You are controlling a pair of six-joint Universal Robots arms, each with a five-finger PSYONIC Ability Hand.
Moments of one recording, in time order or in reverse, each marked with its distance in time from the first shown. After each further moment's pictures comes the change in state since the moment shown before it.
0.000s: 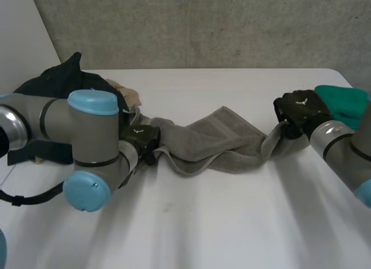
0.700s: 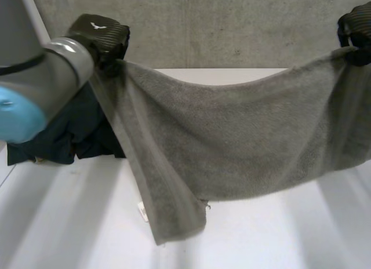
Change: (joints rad) left arm 0.080 0.272 0.359 -0.248 0.020 0.311; right arm -0.193 -0.123 -0.524 0.497 -0.088 -0.109; left_hand 0.000 0.009 0.011 0.011 0.000; right_hand 0.000 0.000 0.000 0.000 0.000
